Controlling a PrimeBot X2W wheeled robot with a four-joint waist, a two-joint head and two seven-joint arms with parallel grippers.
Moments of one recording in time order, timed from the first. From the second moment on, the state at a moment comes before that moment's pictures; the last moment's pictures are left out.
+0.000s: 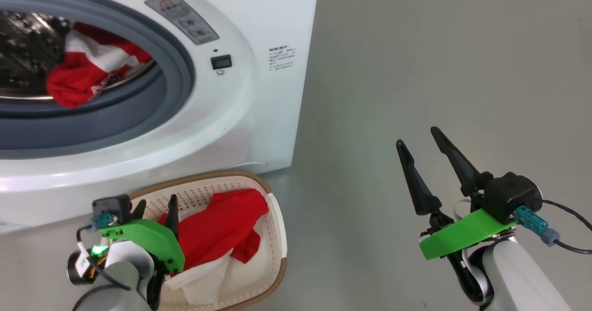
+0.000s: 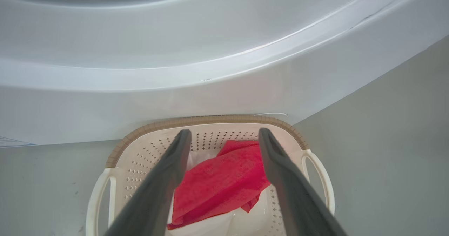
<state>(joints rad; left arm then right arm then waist) -0.69 0.07 -0.16 1.24 -0.41 -0.10 -0.25 -0.27 -0.09 0.18 0.23 0.30 0.13 -0.26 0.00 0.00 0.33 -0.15</state>
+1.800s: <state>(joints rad) 0.04 0.05 0.06 0.18 -0.24 -0.09 -0.25 -0.03 -0.09 0.11 0.20 0.27 0.13 -0.26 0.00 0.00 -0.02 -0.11</state>
